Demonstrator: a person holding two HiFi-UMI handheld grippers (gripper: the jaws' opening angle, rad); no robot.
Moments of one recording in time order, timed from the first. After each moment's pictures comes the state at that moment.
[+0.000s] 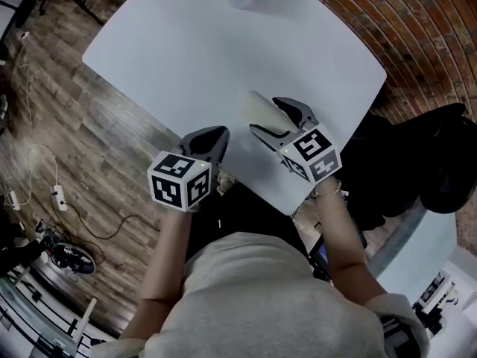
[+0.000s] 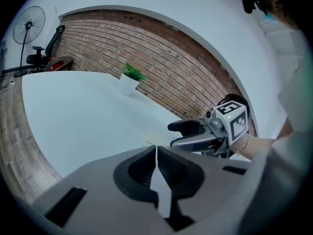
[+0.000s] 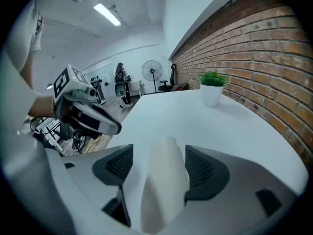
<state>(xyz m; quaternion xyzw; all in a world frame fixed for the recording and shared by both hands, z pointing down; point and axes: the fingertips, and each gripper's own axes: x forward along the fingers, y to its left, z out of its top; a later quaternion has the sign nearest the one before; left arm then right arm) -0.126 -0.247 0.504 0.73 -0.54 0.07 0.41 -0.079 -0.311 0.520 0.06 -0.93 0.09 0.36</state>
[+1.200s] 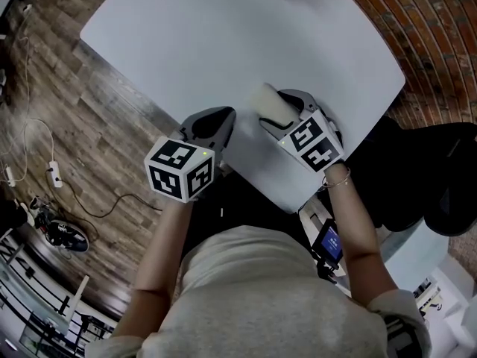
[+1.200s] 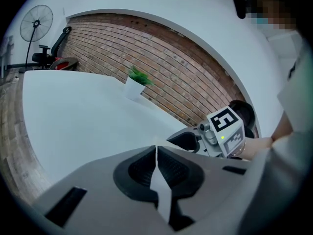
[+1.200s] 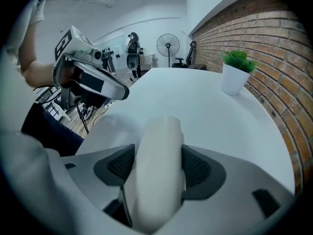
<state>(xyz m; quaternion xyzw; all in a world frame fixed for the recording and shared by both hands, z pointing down) -0.152 -0.272 0.528 0.72 -0.56 0.04 0.41 -0.088 -0.312 0.590 -0.02 -0.87 0.02 0.49</state>
